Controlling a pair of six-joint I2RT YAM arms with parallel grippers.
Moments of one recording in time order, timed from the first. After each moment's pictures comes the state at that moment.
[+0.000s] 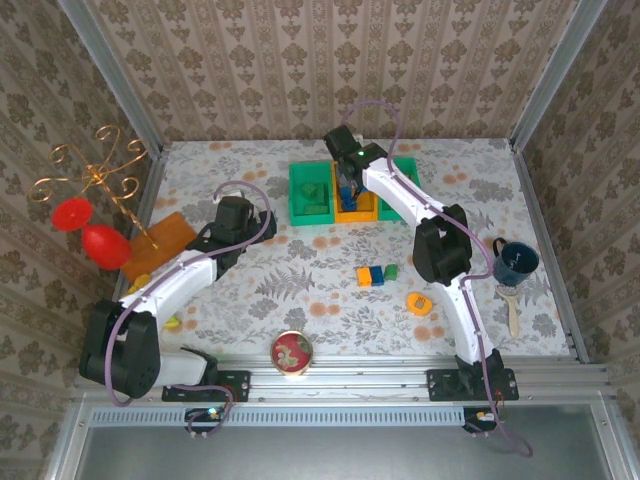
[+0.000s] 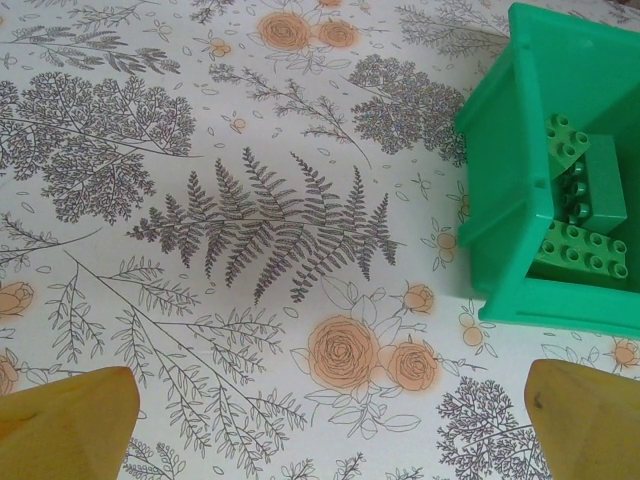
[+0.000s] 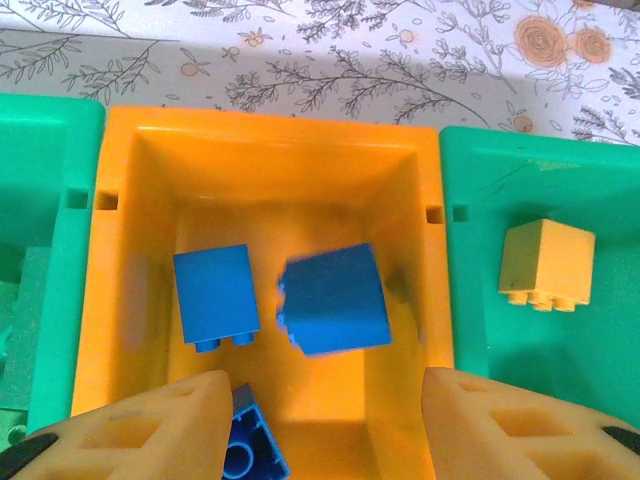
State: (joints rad) left arm -0.41 1.32 0.79 -0.19 -0.23 -0.47; right arm 0.49 2.34 2.22 -0.91 0.45 0.32
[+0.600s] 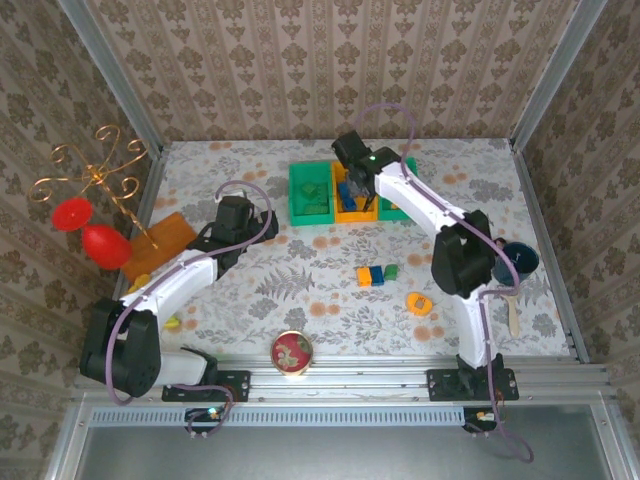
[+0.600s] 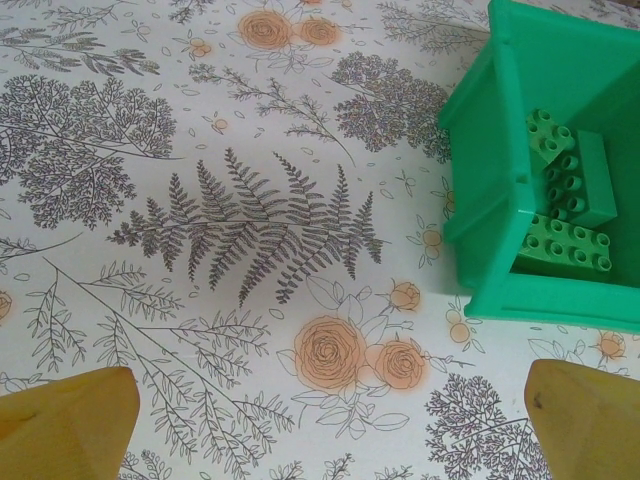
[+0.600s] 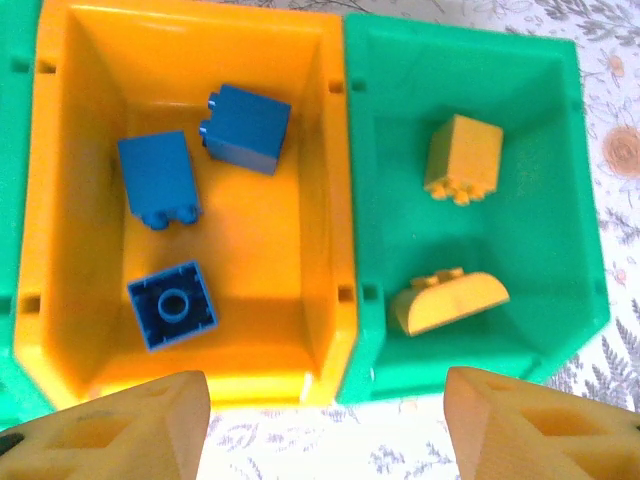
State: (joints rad) left arm -0.41 1.32 0.79 -0.17 -0.20 -0.46; right arm 0.51 2.07 1.92 -0.95 0.46 0.38
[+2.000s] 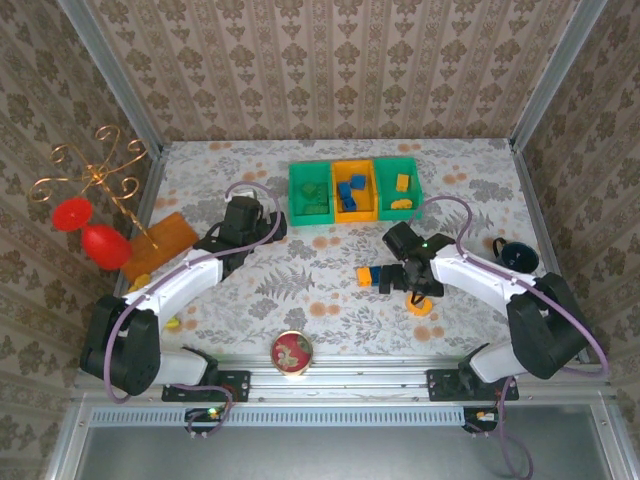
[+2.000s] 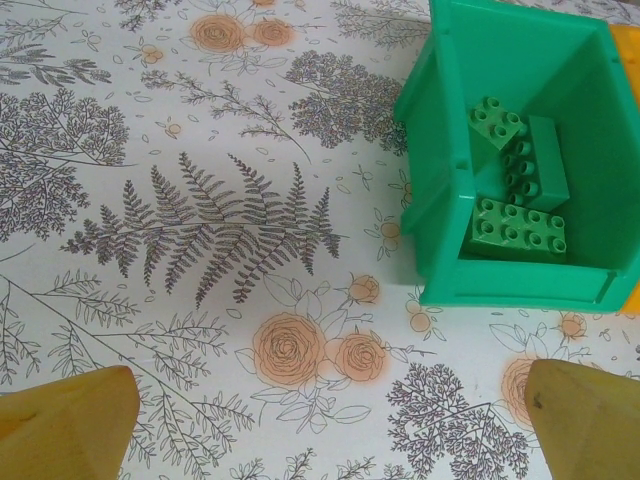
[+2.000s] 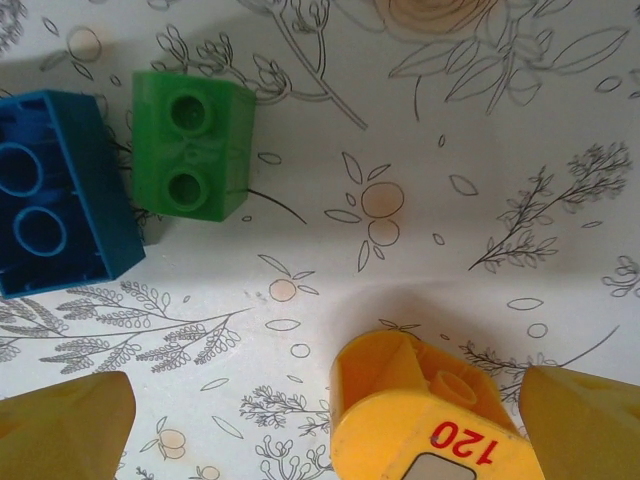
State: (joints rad) left arm -0.48 1.33 0.81 -0.16 -0.22 -0.45; right arm 0.52 1.45 0.86 -0.82 0.11 0.64
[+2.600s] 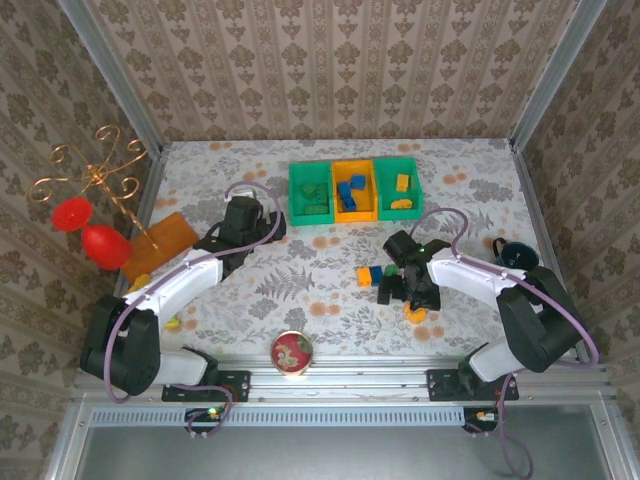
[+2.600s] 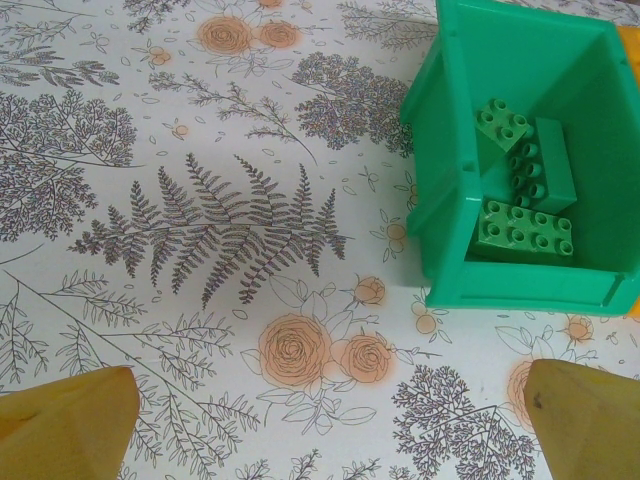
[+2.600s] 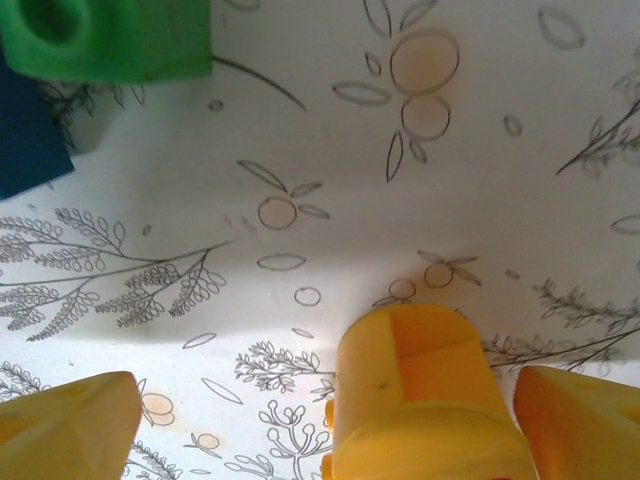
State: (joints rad) left arm -0.48 1.33 0.81 -0.17 -0.23 -0.45; right arm 0.52 1.48 0.79 -0.82 -0.04 0.70
